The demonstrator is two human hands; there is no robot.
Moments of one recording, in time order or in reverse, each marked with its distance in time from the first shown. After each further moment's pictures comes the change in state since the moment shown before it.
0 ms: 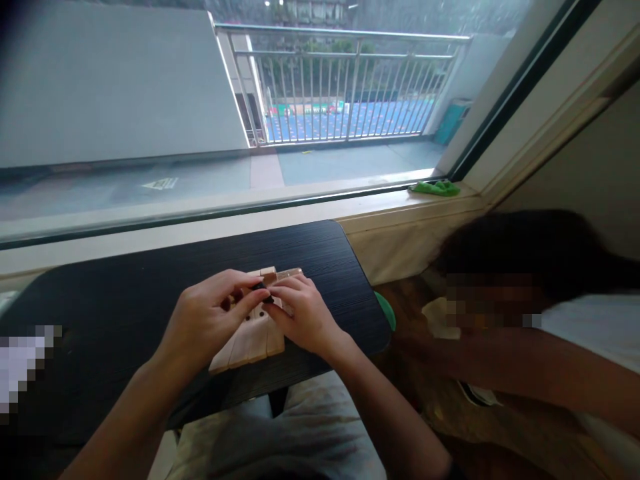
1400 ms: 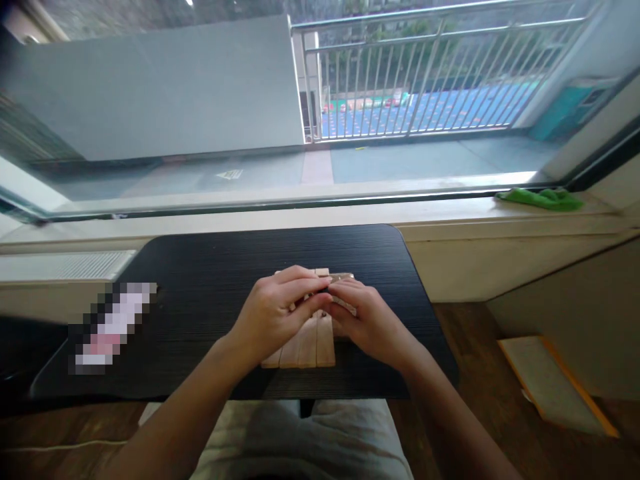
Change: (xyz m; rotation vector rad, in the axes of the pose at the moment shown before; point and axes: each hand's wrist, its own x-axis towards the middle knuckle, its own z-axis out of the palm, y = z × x) left_hand 0.002 -0.001 0.013 -0.084 0.045 0.083; right_hand 0.021 0.004 -0.030 0.224 -0.250 -0.008
